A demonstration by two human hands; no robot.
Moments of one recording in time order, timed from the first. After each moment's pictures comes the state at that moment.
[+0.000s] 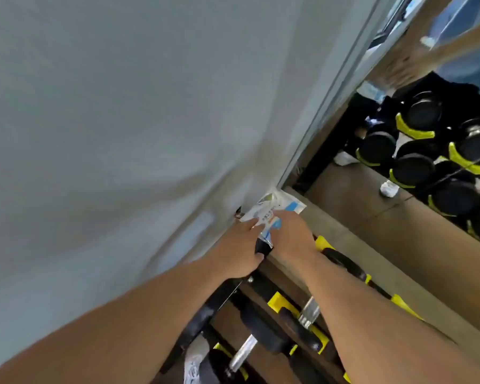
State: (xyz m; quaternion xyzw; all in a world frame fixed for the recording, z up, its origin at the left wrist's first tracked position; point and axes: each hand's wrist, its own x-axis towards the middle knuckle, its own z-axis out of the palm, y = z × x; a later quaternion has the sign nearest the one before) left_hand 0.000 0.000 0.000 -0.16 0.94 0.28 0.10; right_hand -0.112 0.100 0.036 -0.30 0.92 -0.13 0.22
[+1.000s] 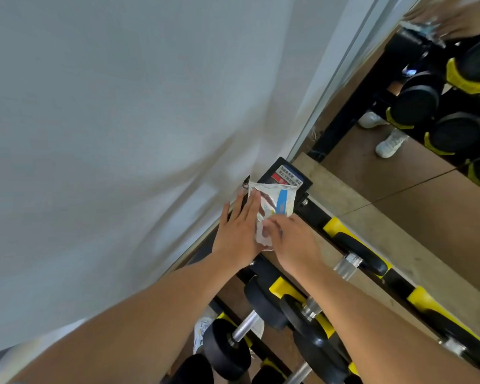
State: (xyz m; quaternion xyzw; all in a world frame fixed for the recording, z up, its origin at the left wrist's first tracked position) left_hand -0.019 0.016 -0.080 -0.24 0.94 0.21 0.10; right_hand -0.109 0.130 -0.038 -0.34 0.89 -0.18 0.24
